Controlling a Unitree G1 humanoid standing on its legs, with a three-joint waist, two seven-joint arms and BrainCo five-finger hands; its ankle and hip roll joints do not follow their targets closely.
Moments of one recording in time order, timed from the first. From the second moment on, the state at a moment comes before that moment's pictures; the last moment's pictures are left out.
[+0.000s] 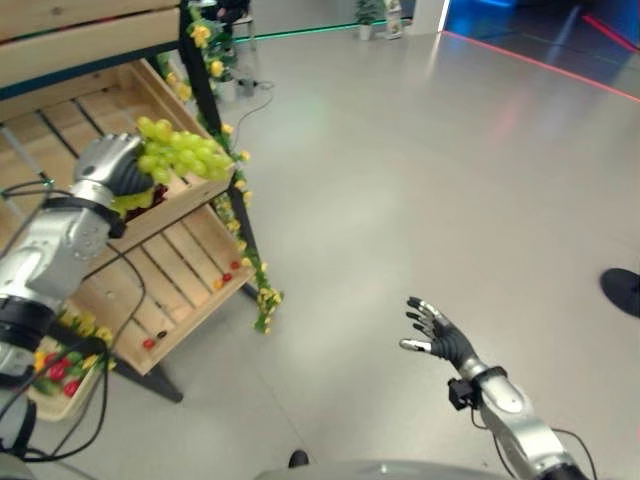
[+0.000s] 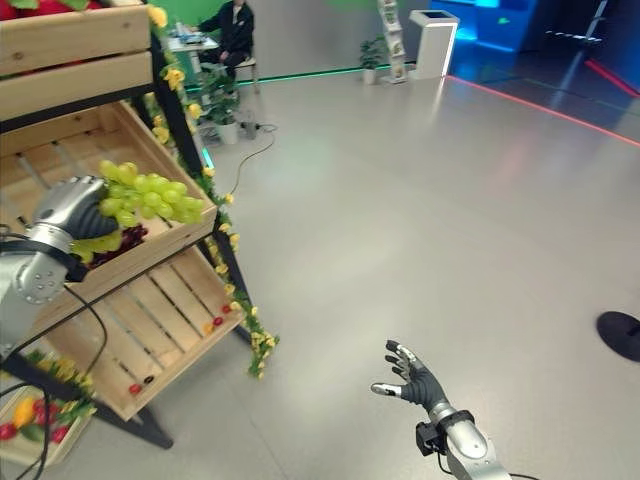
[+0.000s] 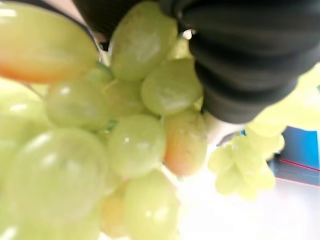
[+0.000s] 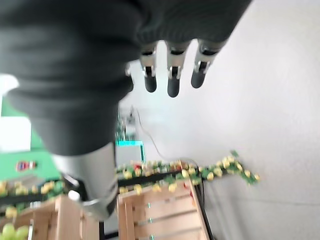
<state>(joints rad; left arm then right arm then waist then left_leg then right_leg) -0.60 1.07 -0.30 0.36 0.37 -0.16 0.18 0.03 -0.43 0.26 0.24 0.30 -0.15 0.12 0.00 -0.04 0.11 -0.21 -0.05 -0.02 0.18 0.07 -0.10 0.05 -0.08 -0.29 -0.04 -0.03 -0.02</state>
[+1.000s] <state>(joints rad) -0.88 1.09 -0.54 0.31 0.36 -0.16 0.22 -0.04 -0.41 0.28 0.27 0.22 -0.17 0.02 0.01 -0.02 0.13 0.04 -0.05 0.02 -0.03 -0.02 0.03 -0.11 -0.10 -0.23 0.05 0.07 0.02</state>
